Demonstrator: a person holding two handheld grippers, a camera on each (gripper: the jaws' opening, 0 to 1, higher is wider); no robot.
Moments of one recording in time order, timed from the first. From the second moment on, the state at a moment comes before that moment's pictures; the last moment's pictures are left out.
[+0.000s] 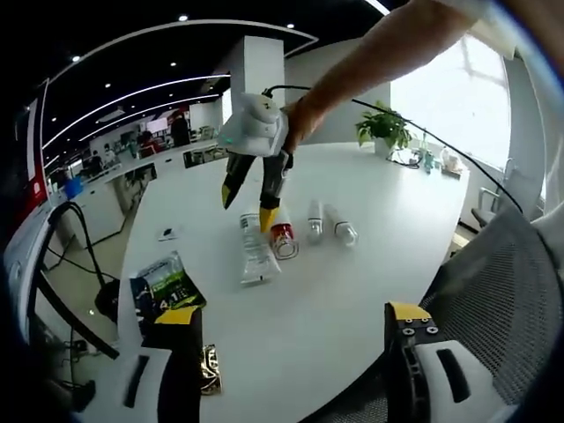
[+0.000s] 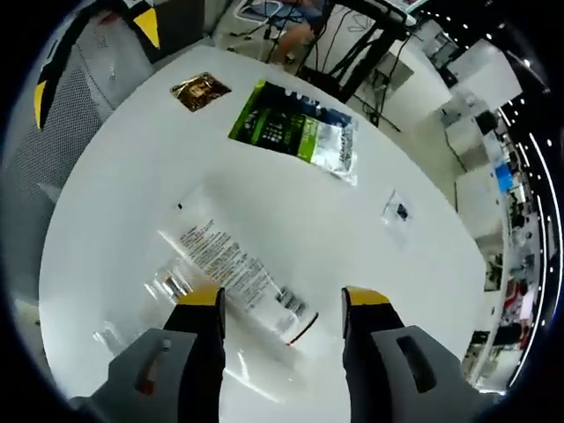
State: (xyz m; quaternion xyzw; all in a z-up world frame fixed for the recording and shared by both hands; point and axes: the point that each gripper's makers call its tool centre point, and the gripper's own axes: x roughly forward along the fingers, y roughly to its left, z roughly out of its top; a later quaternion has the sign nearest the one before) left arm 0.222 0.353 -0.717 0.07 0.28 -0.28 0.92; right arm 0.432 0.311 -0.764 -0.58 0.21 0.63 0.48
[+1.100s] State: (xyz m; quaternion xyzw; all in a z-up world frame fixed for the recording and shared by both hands) left arm 0.216 0.354 -0.725 0.08 0.30 -0.29 0.91; right arm 0.411 0.320 -0.802 -0.49 0.27 0.68 0.47
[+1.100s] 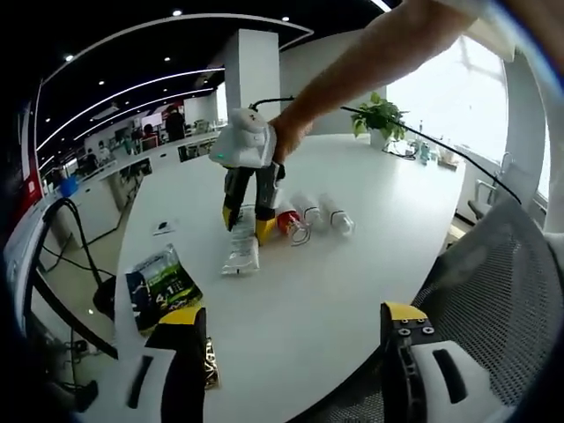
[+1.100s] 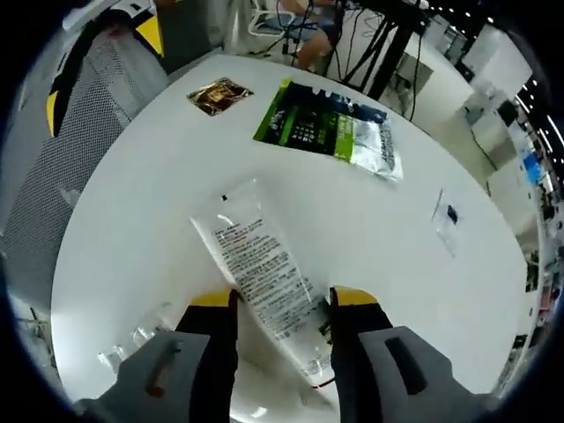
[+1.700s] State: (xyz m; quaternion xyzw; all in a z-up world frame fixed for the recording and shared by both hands) left arm 0.215 0.357 -0.726 0.08 0.31 -0.29 0.90; right arm 0.424 0.340 -0.771 -0.46 0.27 0.63 0.56
